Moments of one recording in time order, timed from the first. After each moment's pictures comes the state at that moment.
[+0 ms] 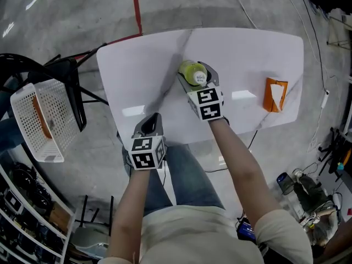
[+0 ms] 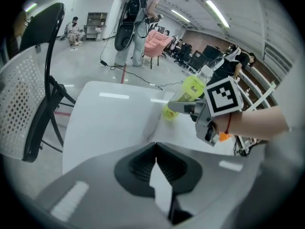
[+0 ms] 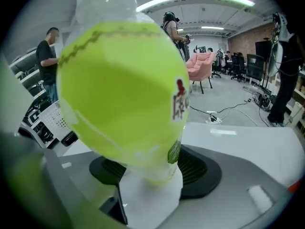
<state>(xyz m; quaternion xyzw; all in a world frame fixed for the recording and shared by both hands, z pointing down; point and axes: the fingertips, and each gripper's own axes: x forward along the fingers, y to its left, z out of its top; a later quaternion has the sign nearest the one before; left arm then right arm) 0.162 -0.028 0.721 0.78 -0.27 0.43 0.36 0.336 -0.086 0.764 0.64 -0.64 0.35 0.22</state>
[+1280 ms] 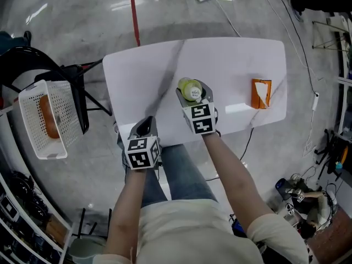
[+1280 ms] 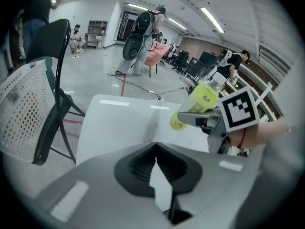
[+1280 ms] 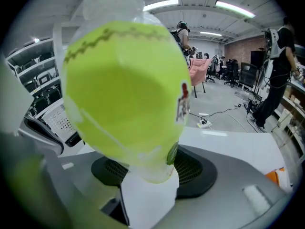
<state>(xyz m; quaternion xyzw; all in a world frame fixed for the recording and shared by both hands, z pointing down) 0.142 -0.028 0.668 0.80 -0.28 0.40 0.34 0.309 -0.041 0.696 0.67 -0.61 0.34 0.25</state>
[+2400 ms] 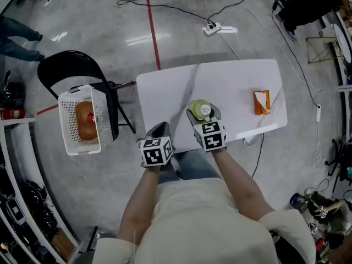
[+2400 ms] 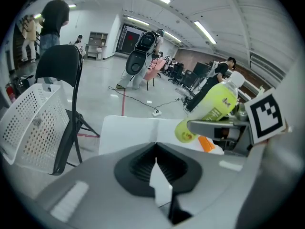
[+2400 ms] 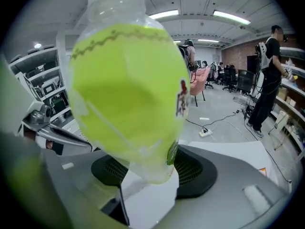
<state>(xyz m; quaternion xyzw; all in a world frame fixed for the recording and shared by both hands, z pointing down) 0.090 -0.046 0.556 0.83 -0.28 0.35 0.32 0.224 -0.024 0.549 0.69 -0.62 0.32 0.22</state>
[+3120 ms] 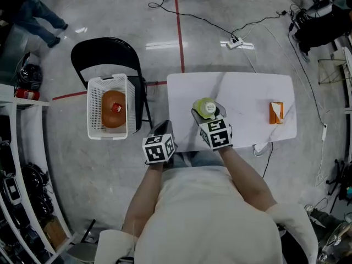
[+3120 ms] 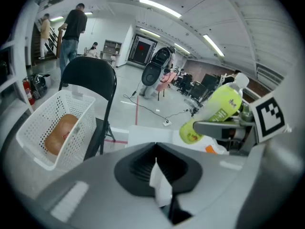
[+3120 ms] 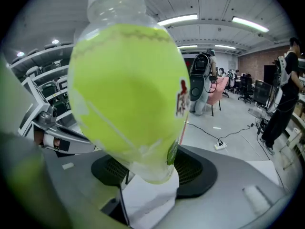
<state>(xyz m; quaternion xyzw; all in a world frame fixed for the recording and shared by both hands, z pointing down) -0.027 -0.093 0.494 0.83 -0.34 0.30 0.33 0.113 -0.078 0.475 0.64 -0.68 0.28 0.23</state>
